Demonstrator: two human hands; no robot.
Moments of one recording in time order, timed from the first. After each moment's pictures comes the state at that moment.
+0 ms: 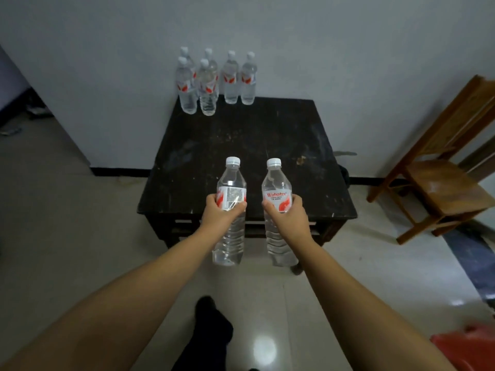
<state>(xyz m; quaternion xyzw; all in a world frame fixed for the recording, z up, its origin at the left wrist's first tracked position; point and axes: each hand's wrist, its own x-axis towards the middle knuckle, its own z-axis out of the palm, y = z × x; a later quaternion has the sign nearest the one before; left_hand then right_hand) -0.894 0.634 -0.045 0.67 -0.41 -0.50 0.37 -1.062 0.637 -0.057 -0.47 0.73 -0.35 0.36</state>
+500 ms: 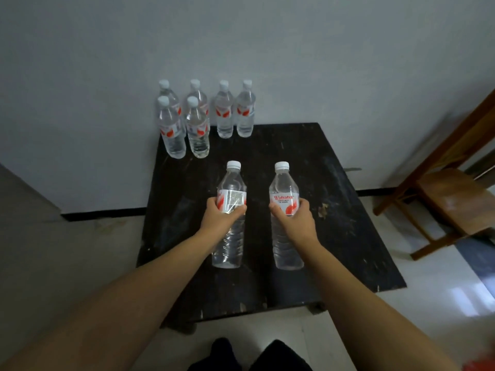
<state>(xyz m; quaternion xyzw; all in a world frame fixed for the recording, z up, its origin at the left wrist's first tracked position) -0.842 0.364 -0.055 0.64 -0.44 -0.54 0.33 -1.025 0.397 -0.055 -0.40 0.76 -0.38 0.35</state>
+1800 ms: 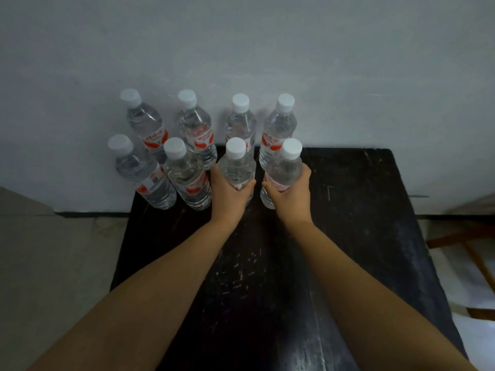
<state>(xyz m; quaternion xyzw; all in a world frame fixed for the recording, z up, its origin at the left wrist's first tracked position) -0.887 0.003 -0.134 0.65 -0.49 -0.33 0.48 -1.015 0.016 -0.116 -0.45 0.67 -0.45 0.38</state>
